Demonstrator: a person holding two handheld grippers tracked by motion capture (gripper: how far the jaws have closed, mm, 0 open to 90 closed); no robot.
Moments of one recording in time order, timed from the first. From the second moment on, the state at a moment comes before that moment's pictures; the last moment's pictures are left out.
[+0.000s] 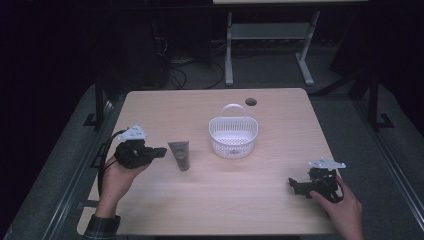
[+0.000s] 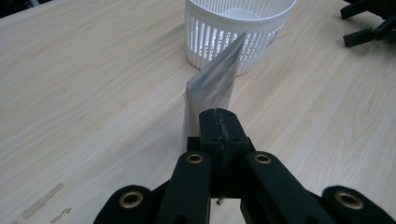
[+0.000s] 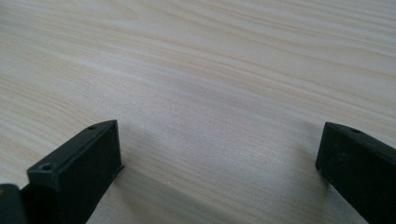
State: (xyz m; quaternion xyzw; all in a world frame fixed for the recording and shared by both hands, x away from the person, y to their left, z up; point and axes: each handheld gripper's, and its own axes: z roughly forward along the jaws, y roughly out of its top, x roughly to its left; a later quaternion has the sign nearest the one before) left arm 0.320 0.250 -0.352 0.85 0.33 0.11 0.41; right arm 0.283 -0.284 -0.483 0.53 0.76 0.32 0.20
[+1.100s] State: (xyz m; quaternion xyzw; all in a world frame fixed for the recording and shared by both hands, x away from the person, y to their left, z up) left arm 0.343 0.238 -0.351 0.85 0.33 0.12 0.39; right arm 0.283 -0.284 -0.483 0.53 0.76 0.32 0.20
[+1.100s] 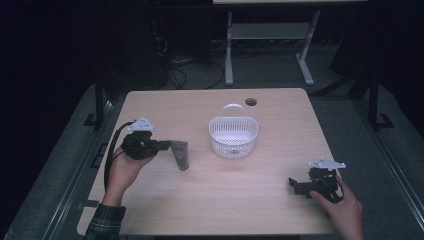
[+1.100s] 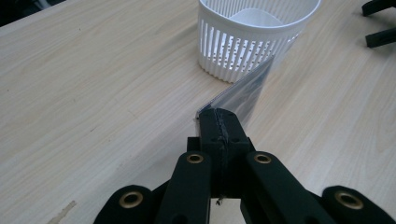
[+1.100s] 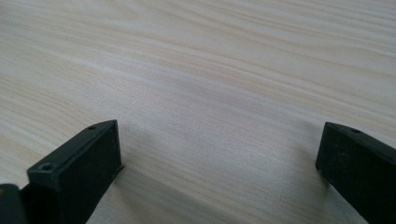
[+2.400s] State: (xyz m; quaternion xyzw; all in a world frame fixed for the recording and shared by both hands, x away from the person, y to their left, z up) left arm 0.357 0.243 -0.353 0.85 0.33 0.13 0.38; right arm 0.283 -0.284 -0.483 0.53 0.76 0.32 0.20
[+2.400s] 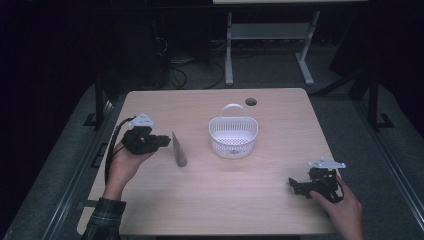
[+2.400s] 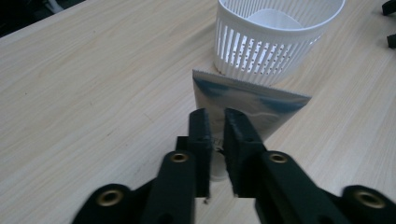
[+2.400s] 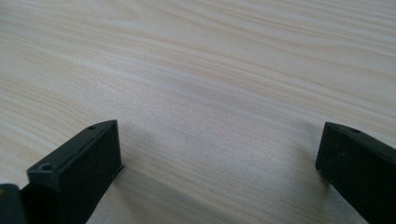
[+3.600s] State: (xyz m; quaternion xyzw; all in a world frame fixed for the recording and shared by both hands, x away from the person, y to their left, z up) left arm 0.366 0.232 -0.336 0.90 0.27 0.10 0.33; right arm 0.283 -0.284 -0.483 0.53 0.76 0.32 0.20
